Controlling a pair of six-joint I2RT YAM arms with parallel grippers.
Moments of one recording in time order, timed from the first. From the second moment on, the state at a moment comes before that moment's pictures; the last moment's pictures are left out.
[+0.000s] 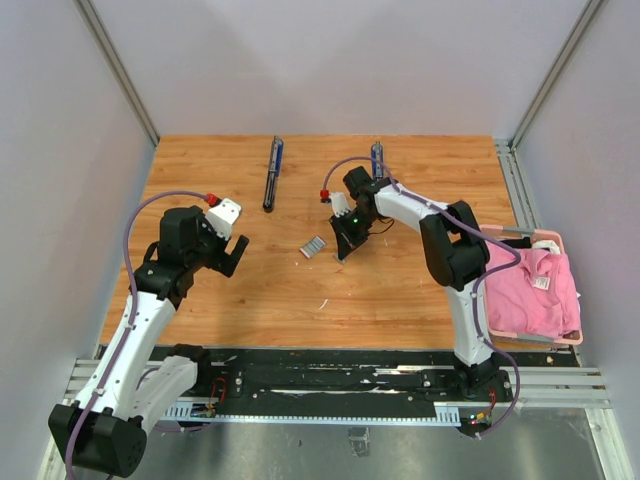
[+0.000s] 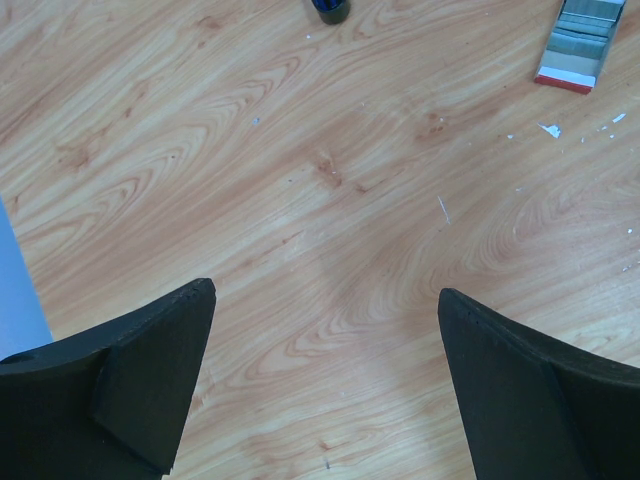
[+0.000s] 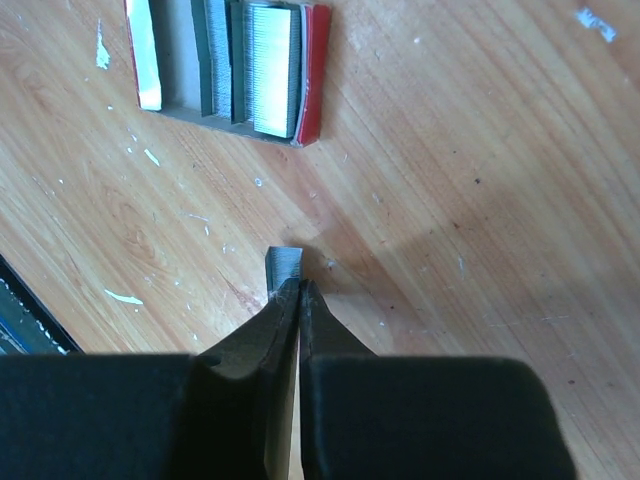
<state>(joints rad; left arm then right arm) -0.17 0.84 0.77 -0.53 0.08 0.39 0.52 2.18 1.64 -0.77 -0.54 -0.18</state>
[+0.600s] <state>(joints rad) -0.17 0.85 0.77 -0.53 0.08 0.39 0.54 2.18 1.70 -0.79 -0.44 -0.12</state>
